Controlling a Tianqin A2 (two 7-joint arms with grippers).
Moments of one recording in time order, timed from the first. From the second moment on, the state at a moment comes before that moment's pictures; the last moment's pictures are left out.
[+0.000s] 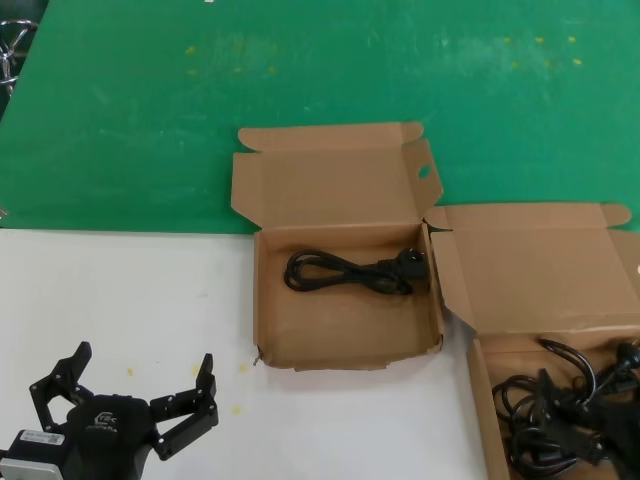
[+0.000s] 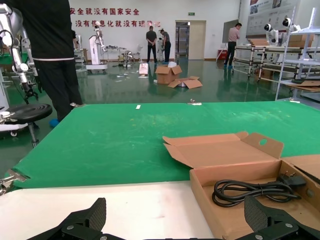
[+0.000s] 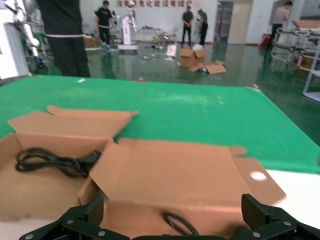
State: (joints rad) left arm 0.00 -0.30 1.60 -1.60 -1.80 0.00 0.00; right arm 0.08 0.29 -1.61 1.59 1.72 -0.06 0.05
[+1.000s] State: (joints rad) left arm 0.00 -0.30 1.60 -1.60 -1.80 0.00 0.00; right arm 0.02 0.30 -1.60 1.60 1.78 -0.02 0.02
